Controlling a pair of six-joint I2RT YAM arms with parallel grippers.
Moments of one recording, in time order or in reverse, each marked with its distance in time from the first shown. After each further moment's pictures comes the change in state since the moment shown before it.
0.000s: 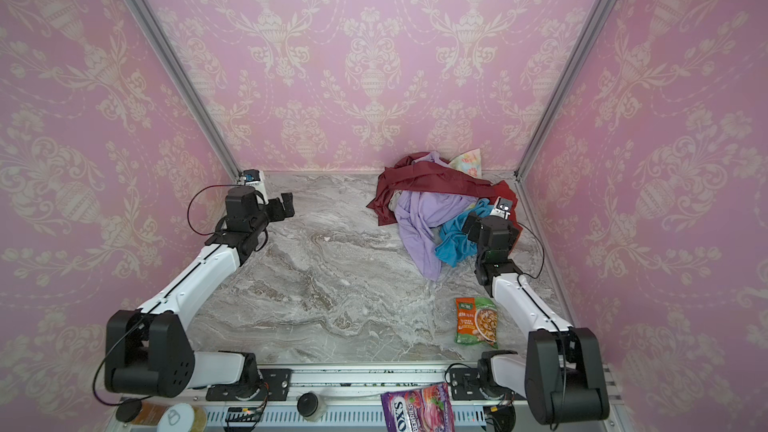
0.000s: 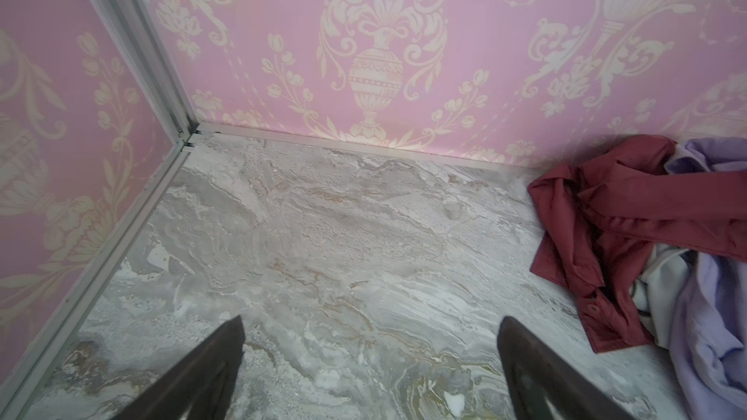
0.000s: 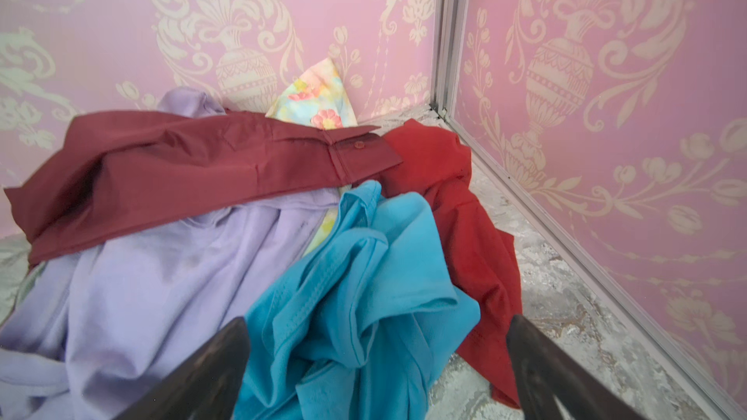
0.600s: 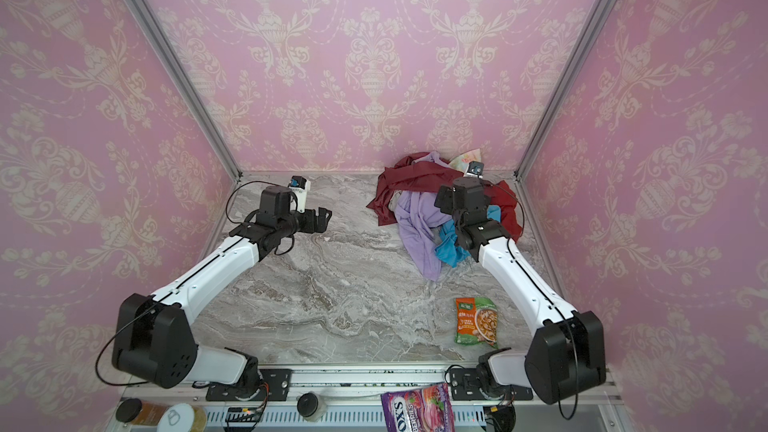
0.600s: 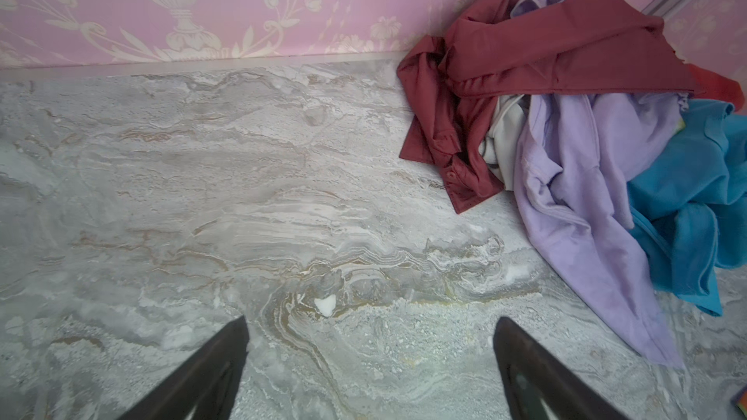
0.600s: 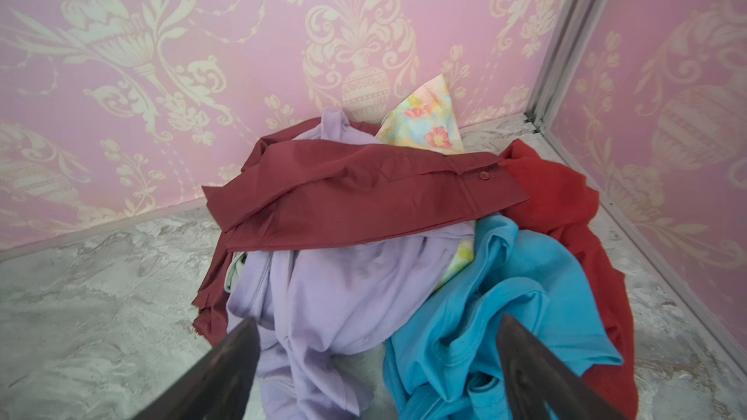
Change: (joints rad) left arm -0.210 0.079 0.095 -0.221 0.163 0.029; right arm 0.252 0.146 0.468 -0.434 0.006 0.079
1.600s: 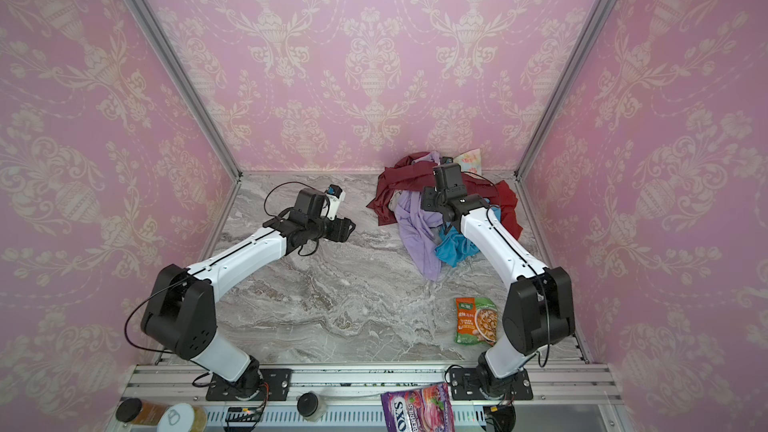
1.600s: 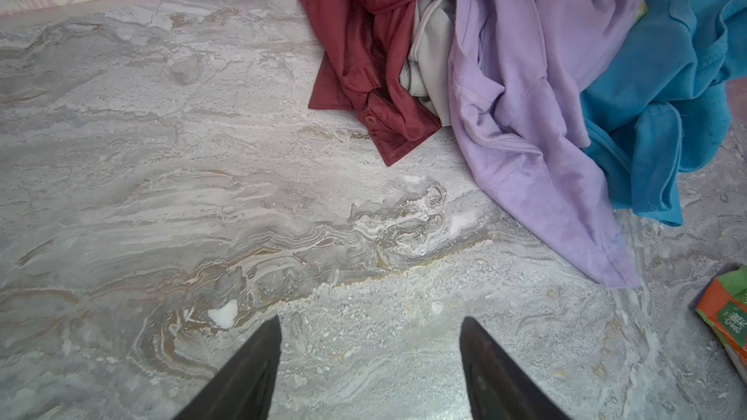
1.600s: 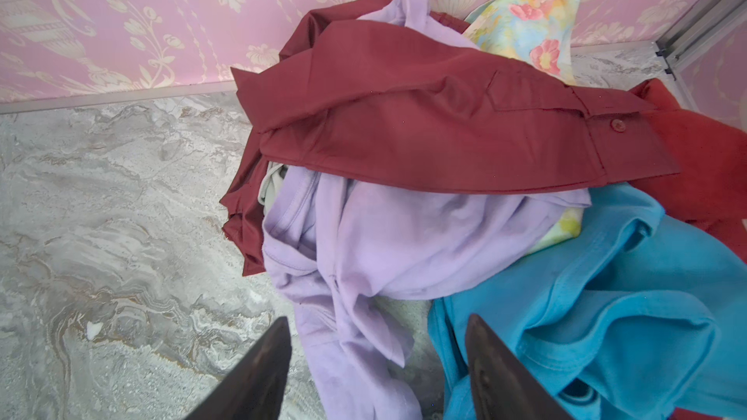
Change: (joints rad) left arm -0.166 0.188 0.109 -0.047 0.016 0.025; right arm -0.019 0.238 0.255 -0.255 -0.209 -0.039
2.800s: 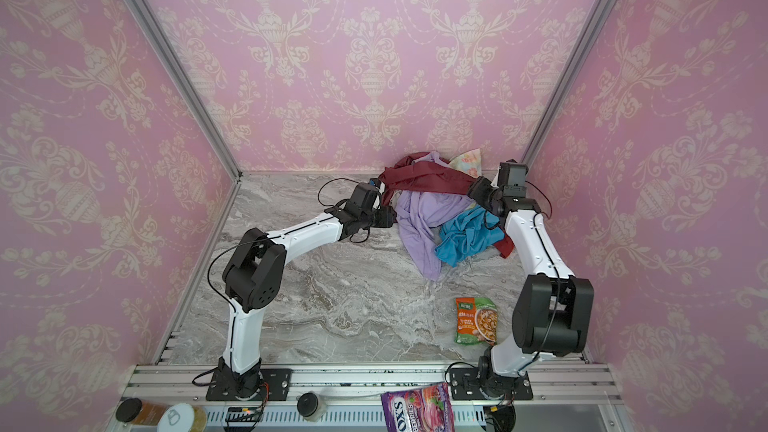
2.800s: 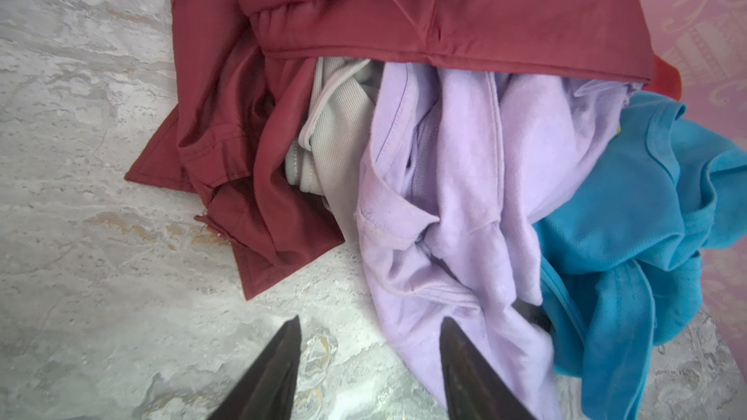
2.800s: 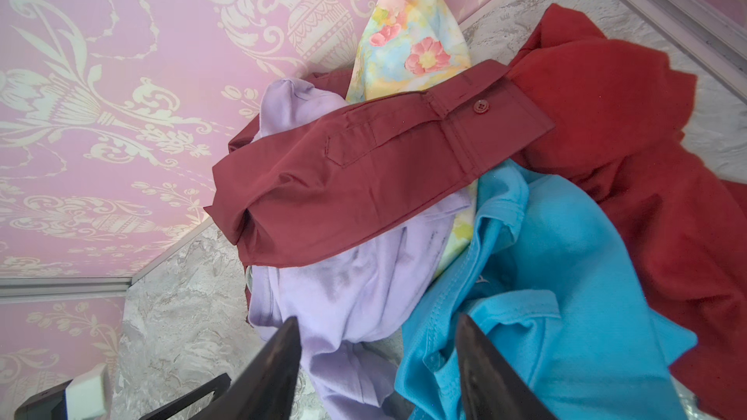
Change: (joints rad) left arm -0.158 0.470 0.399 0.146 -0.067 -0.363; right arm -0.385 -0.035 -0.068 0.089 -0.360 0.259
